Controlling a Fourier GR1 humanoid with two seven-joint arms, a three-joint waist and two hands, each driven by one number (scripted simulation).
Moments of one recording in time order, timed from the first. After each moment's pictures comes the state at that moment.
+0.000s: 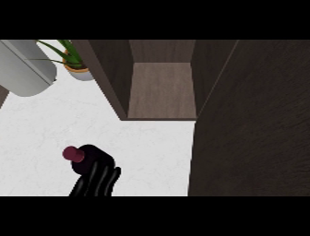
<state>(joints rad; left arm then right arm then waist) 0.38 0.01 -0.79 -2.37 -0.19 0.22 0.14 0.17 -0.12 0.15 -2.43 -0.14 0.12 0.32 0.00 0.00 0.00</state>
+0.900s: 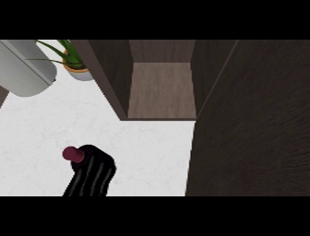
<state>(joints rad) 0.31 0.05 -0.83 -2.40 -0.26 0.37 0.33 0.05 -0.10 0.17 -2.46 -0.10 0.05 0.48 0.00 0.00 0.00</state>
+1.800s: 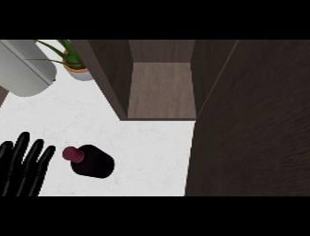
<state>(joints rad) 0.34 0.17 -0.42 -2.47 0.04 0.29 0.30 -0.01 -0.12 0.14 -2.49 -0.07 0.03 0.57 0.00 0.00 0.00</state>
